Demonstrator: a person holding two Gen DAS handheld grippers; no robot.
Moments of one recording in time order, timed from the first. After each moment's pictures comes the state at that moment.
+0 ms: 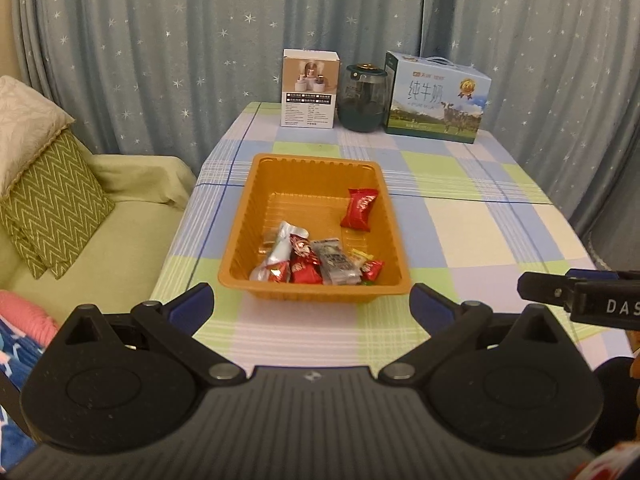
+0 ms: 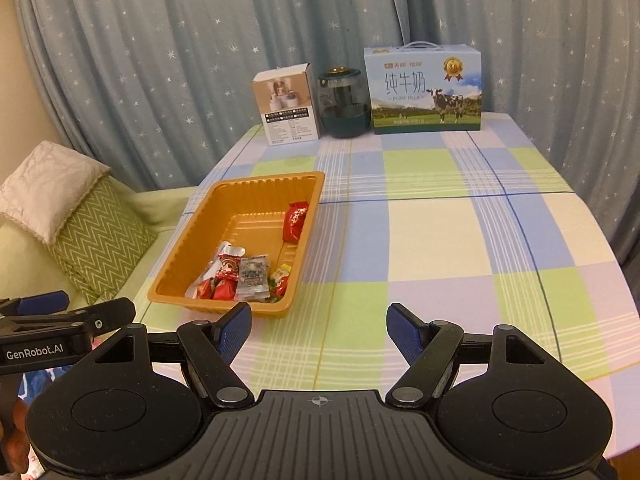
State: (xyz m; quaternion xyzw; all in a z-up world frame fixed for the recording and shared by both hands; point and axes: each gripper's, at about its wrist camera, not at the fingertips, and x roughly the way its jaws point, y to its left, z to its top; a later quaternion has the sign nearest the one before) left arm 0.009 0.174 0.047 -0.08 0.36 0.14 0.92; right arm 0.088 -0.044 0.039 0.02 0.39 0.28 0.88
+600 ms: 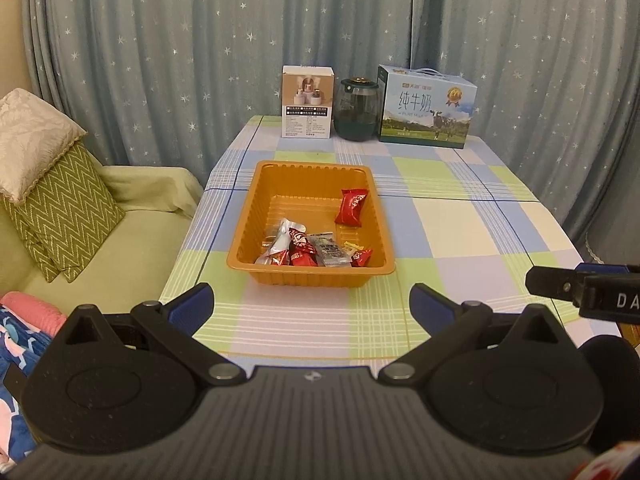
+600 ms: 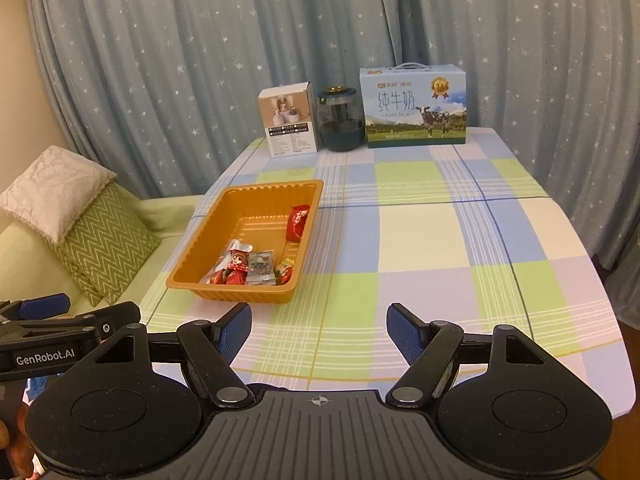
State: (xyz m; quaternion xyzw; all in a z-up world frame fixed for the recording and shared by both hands) left arm -0.043 0.144 0.066 -0.07 0.34 0.15 0.93; right arm 0.030 -0.070 0.064 0.02 0.36 0.27 0.89
